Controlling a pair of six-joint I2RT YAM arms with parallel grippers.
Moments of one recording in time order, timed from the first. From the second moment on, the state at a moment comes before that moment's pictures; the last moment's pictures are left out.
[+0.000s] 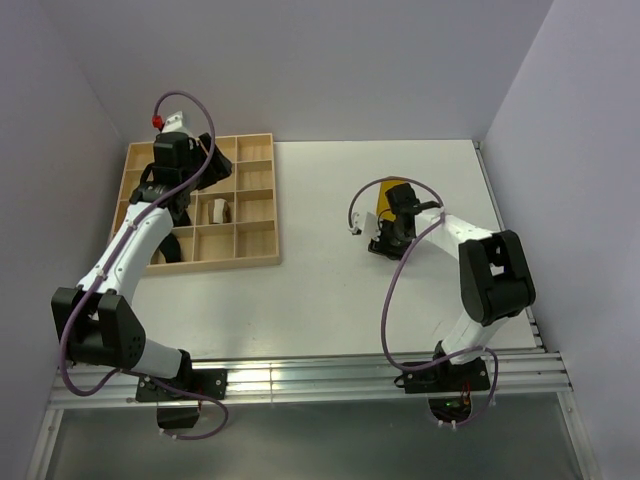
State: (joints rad) left arm -0.17 1.44 1.28 -0.27 -0.03 -0.51; right arm 0.26 1.67 1.02 -0.59 -0.16 -1.03
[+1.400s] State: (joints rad) left arm -0.70 1.20 0.82 0.07 -0.15 -0.46; right arm 0.17 1.98 1.38 -1.26 -0.64 -1.07
